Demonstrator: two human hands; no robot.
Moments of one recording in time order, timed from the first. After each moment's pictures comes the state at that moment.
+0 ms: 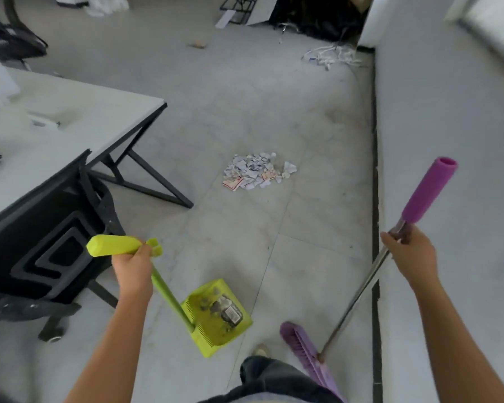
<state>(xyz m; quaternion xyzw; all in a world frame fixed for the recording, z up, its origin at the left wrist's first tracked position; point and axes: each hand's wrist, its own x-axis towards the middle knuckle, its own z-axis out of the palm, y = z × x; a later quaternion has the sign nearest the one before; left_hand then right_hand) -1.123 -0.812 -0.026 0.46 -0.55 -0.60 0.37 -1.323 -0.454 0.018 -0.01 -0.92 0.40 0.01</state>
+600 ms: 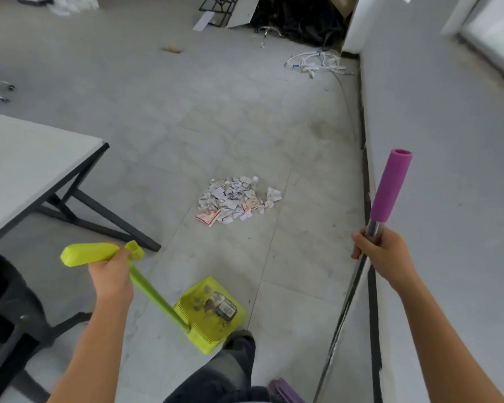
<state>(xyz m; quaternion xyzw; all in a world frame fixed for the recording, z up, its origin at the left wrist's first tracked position) -1.434 -0.923 -0.043 0.44 -0.49 -0.64 0.40 -1.608 -0.561 0.024 0.08 -0.88 0.46 -0.07</state>
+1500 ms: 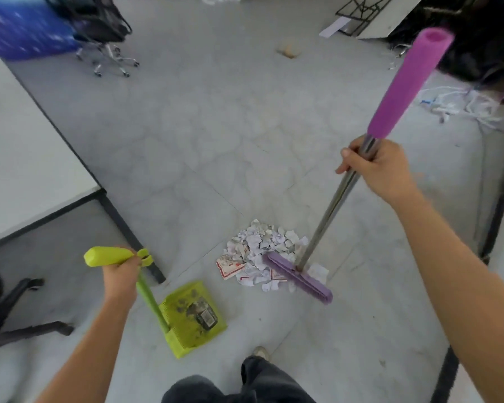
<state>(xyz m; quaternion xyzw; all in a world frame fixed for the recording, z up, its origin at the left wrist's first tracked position) -1.794 -1.057 -0.070 0.57 -0.42 -0.54 0.46 -2.144 -0.904 0.105 0.45 -0.75 0.48 -0.10</state>
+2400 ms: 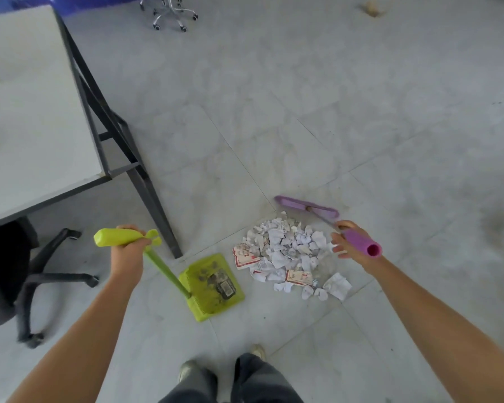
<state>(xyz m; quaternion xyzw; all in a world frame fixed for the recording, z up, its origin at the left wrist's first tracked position) -1.868 -1.121 -0.093 0.62 -0.39 -0.50 0.46 -2.276 -0.987 -0.102 0.22 -0.75 0.39 -0.49</state>
